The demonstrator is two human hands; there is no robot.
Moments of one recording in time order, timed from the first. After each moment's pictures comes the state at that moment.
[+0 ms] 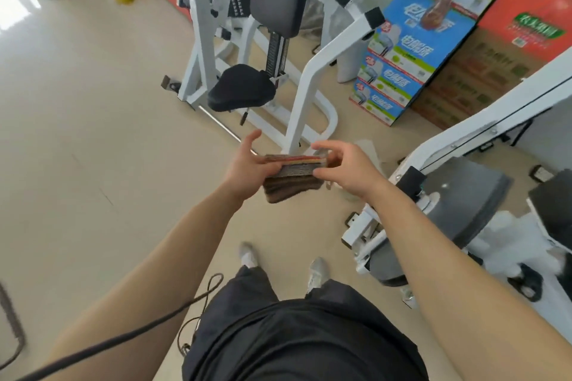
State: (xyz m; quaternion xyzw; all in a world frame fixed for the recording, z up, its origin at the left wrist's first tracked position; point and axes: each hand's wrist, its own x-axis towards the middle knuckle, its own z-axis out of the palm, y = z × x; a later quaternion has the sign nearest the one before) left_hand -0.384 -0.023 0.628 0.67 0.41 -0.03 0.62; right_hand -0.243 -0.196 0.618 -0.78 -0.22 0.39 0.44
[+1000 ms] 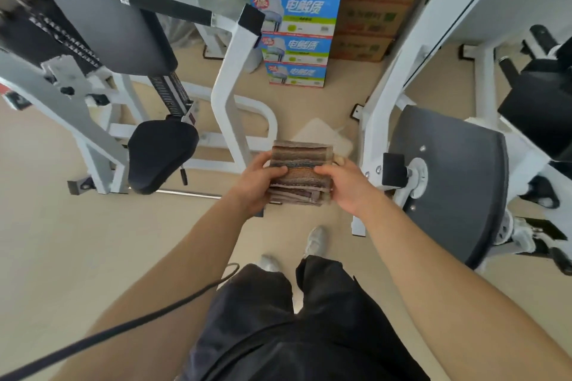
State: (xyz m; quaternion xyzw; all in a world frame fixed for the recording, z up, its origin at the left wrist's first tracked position) left_hand -0.150 0.022 0.544 0.57 0.30 -0.30 0.70; right_hand -0.142 -0.165 0.521 -0.52 0.32 0.31 0.72
